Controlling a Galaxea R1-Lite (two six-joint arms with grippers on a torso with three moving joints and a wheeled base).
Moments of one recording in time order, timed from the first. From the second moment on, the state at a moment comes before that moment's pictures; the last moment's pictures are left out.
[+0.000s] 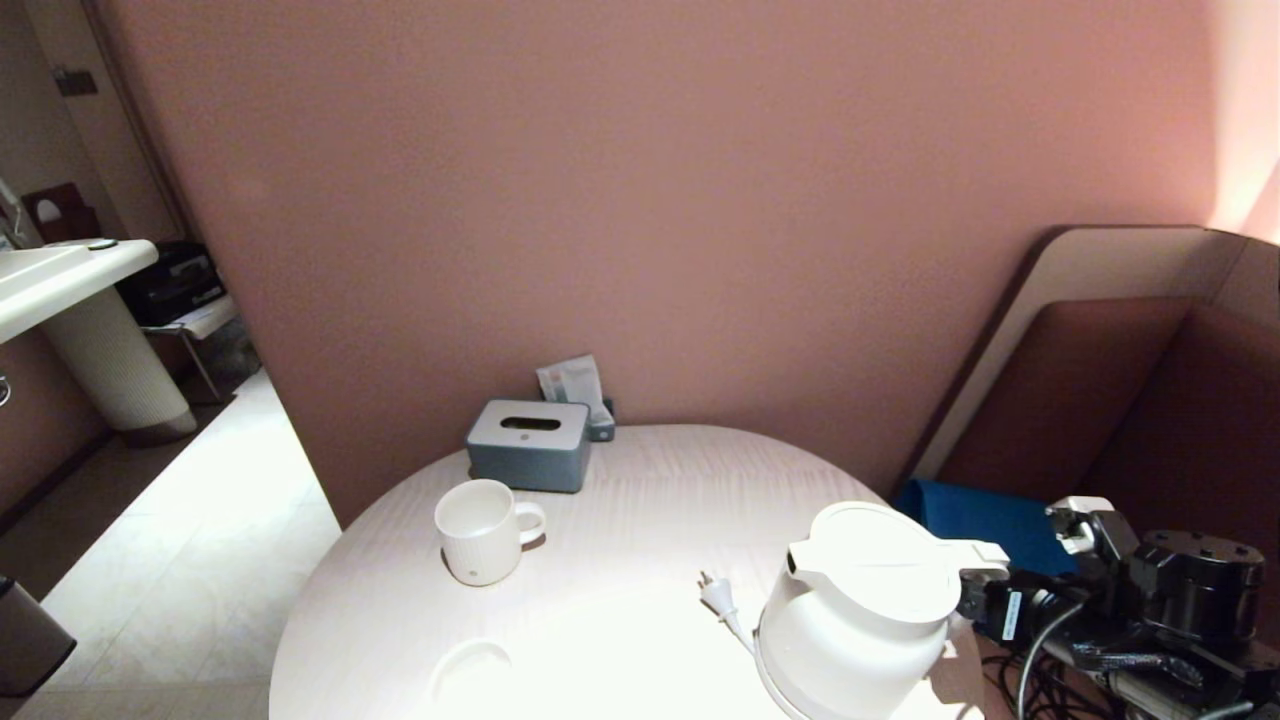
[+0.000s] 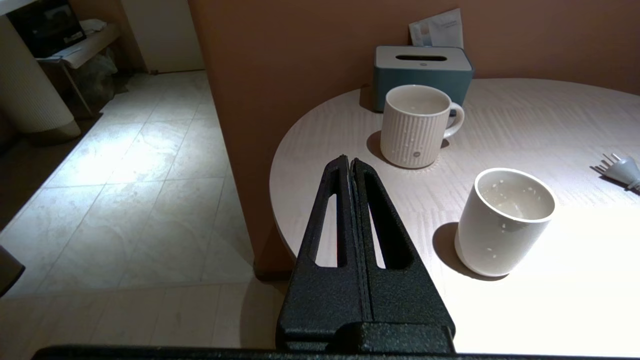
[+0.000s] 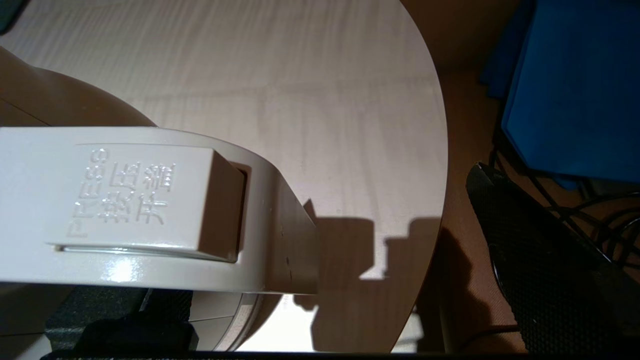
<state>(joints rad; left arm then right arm) 0.01 0.00 0.00 -0.03 0.00 0.00 -0.02 2.01 -0.06 -1.50 0.15 0.11</state>
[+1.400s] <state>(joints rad) 0.01 0.00 0.00 -0.03 0.00 0.00 0.00 2.02 -0.05 -1.52 0.15 0.09</state>
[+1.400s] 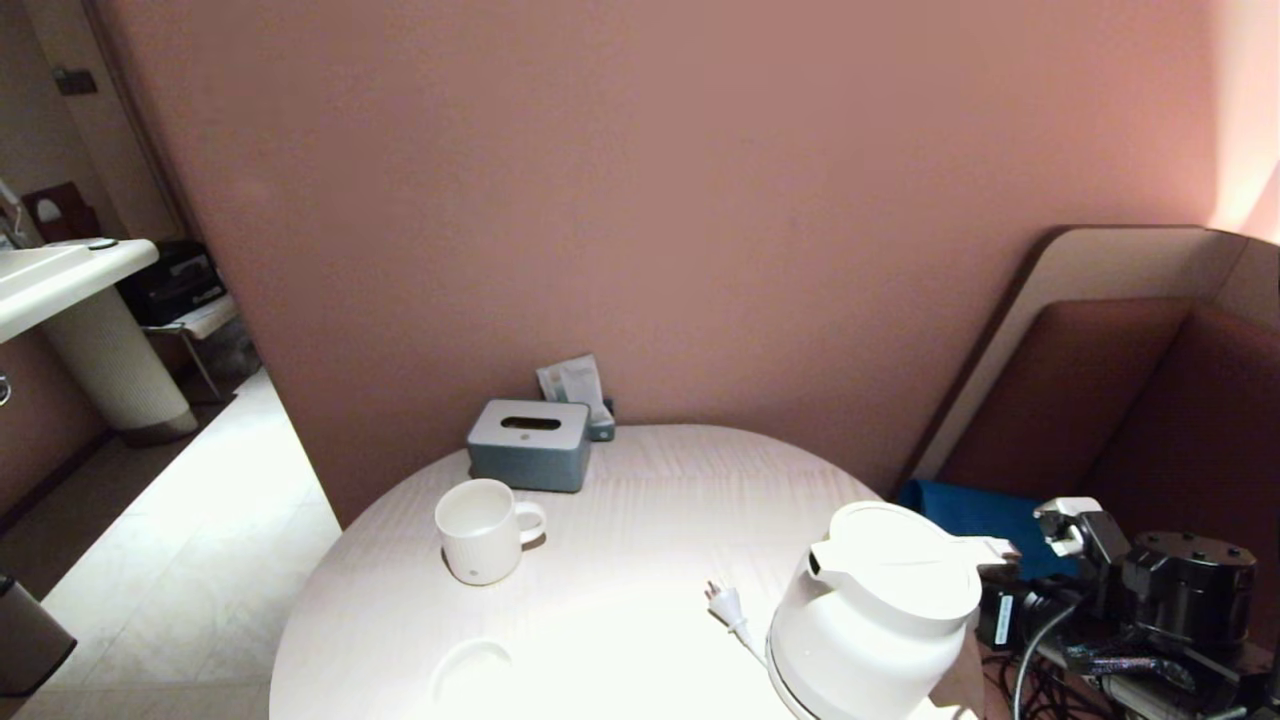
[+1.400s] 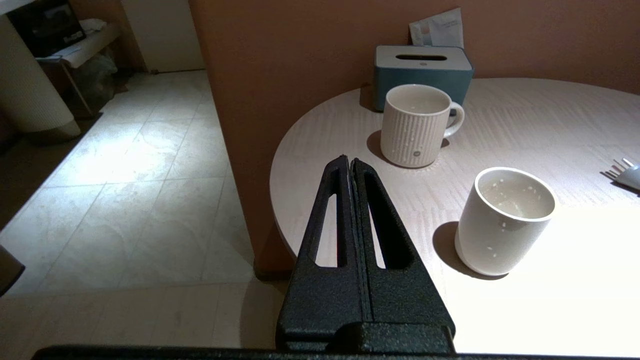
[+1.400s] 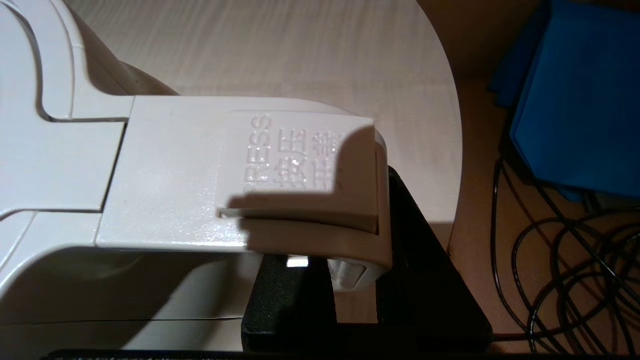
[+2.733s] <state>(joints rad) 0.01 0.00 0.00 -0.03 0.00 0.00 0.13 1.68 -0.36 -0.97 -0.03 0.09</state>
